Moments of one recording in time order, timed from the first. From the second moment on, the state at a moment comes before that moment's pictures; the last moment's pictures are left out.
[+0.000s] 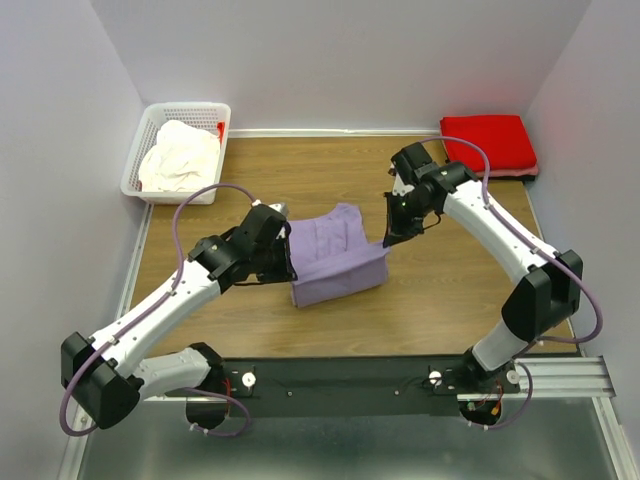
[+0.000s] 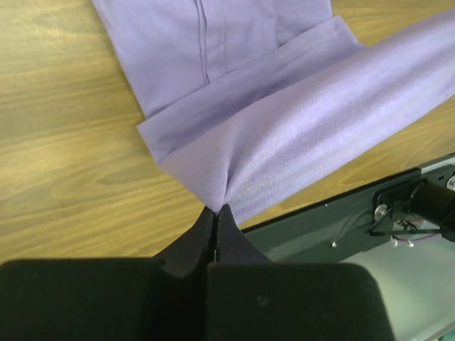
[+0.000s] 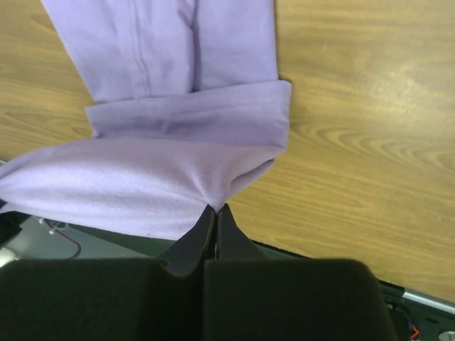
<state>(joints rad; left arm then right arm) -0.69 1.10 0.99 -0.82 0.05 -0.71 0.49 1.61 1.50 -1.11 -0.18 0.44</state>
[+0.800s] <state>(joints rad) -0.48 1.24 1.00 -0.64 0.11 -0.56 0.44 1.91 1.84 -1.10 -0.23 0.42</state>
